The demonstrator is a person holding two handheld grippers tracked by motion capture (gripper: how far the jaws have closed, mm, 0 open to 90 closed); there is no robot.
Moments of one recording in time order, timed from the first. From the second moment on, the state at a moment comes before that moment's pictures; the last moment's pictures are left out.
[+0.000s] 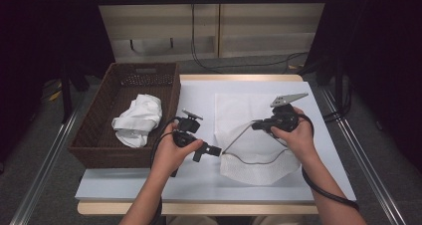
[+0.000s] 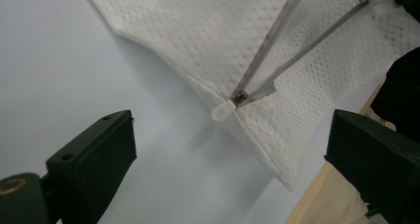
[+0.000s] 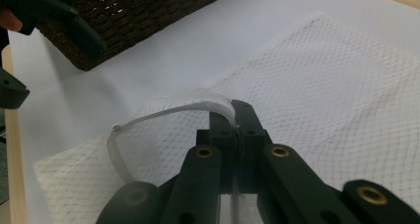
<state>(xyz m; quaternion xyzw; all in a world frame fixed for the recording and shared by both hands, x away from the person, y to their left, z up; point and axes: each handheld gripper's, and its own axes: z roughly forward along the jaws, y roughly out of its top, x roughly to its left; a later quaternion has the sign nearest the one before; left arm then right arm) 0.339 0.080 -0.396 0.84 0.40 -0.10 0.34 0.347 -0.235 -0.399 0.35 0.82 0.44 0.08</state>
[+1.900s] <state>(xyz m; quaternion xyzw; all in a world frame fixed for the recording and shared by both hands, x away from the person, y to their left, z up) 0.399 0.174 -0.342 0.82 0.48 -0.01 0.30 0.343 -0.236 -0.398 0.35 0.82 0.43 0.08</state>
